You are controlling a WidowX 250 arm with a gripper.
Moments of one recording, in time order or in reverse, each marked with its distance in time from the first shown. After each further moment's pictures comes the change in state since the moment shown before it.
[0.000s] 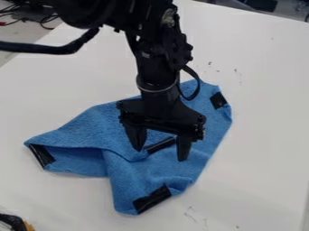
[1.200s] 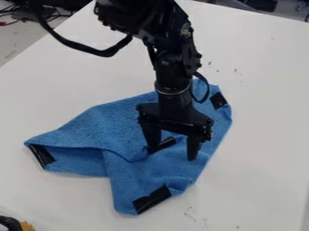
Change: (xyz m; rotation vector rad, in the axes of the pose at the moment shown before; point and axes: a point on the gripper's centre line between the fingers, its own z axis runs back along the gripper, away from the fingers) arm 0.028 -0.004 -0.041 -0.030 0.077 -0.065
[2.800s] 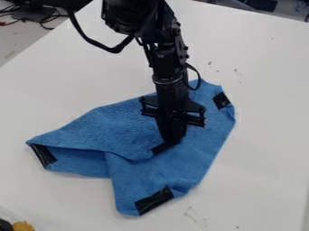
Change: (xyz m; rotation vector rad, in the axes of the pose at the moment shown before) arm 0.037 0.015 -0.022 -0.080 0.038 -0.064
